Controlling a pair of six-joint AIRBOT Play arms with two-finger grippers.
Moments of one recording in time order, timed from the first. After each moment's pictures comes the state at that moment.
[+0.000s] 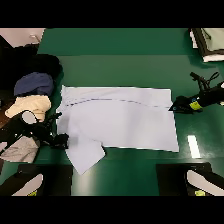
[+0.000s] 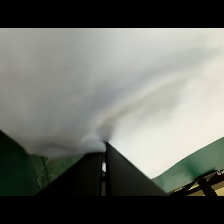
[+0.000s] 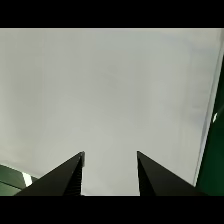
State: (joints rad) left arm -0.01 -1.04 0.49 1.13 -1.30 -1.44; right arm -0.20 -1.16 1.00 -1.13 1.43 1.46
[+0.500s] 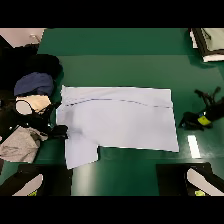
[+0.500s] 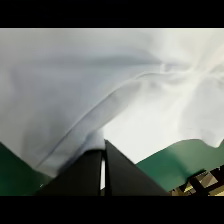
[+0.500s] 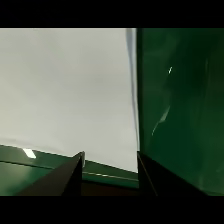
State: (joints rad) left arm -0.03 -1.03 0.66 1.12 -1.37 -1.40; right arm -0.35 -1.06 0.79 -1.29 1.54 1.46
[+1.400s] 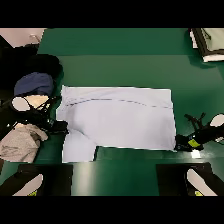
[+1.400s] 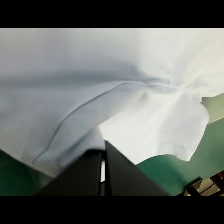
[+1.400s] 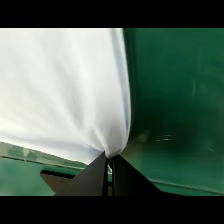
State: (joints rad) left arm -0.04 -1.02 0.70 1.10 -1.35 -1.38; right arm -0.31 -0.94 0.46 -1.31 1.44 1.44
